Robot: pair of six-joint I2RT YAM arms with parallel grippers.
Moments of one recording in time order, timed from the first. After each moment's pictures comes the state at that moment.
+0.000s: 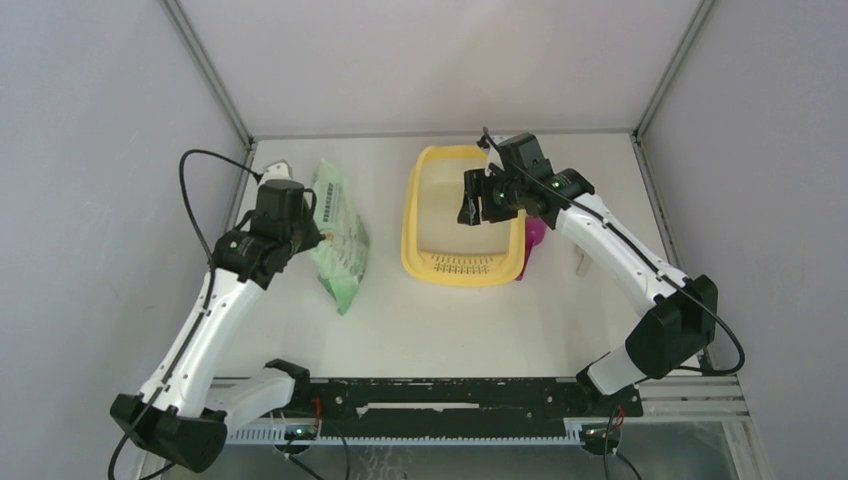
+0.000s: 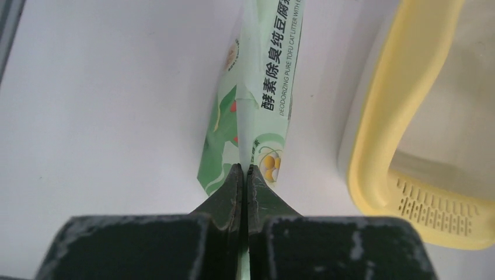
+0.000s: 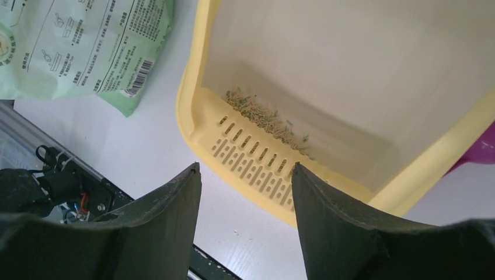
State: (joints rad) left arm -0.33 1.04 1.16 -0.83 -0.32 -0.53; right arm 0.53 1.51 1.45 -0.75 -0.21 0.31
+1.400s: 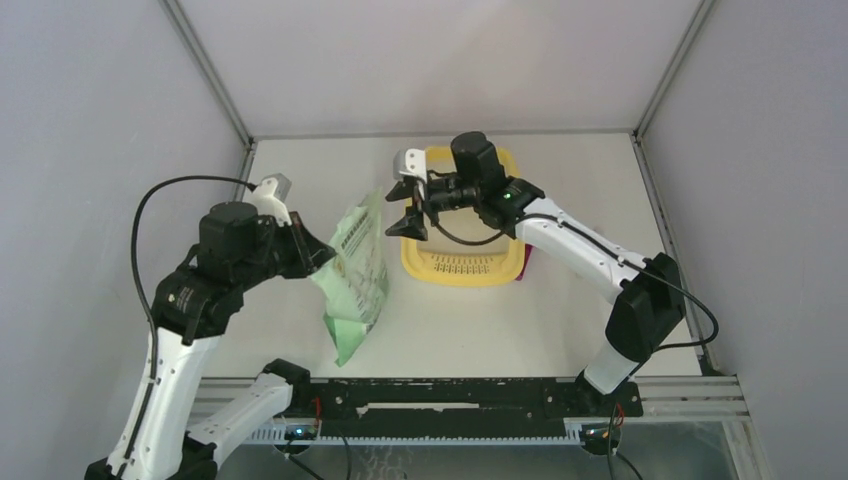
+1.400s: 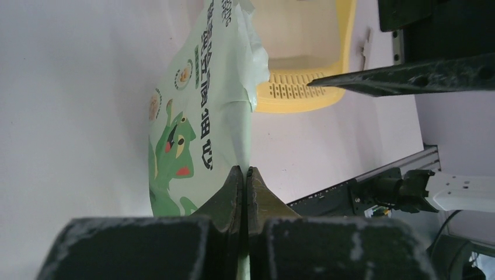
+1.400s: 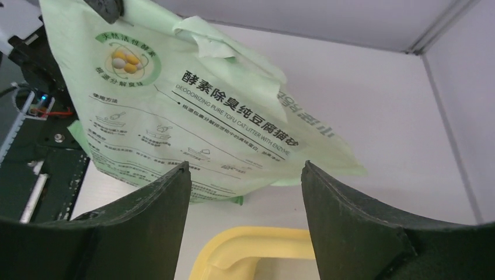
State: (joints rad) left arm -0.37 0.81 1.28 -1.02 0.15 -0.46; right arm 0.70 1.65 1.48 -0.18 -0.85 -0.38
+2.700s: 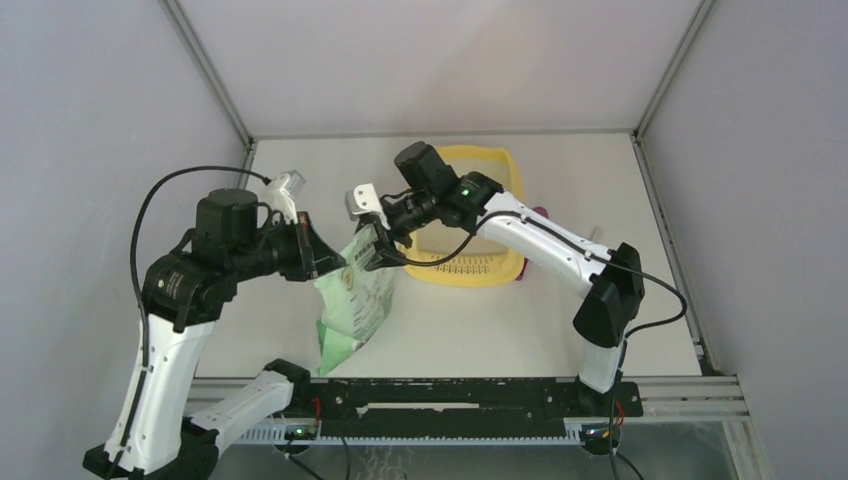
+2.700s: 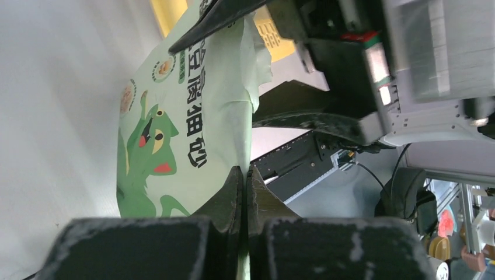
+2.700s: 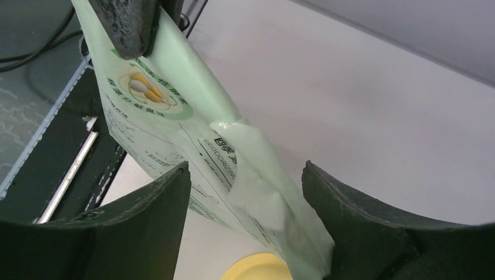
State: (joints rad) left arm -0.38 0.90 1.47 -1.21 0.35 -0.44; right arm 0.89 1.82 1.81 -0.65 -0.85 -0.70
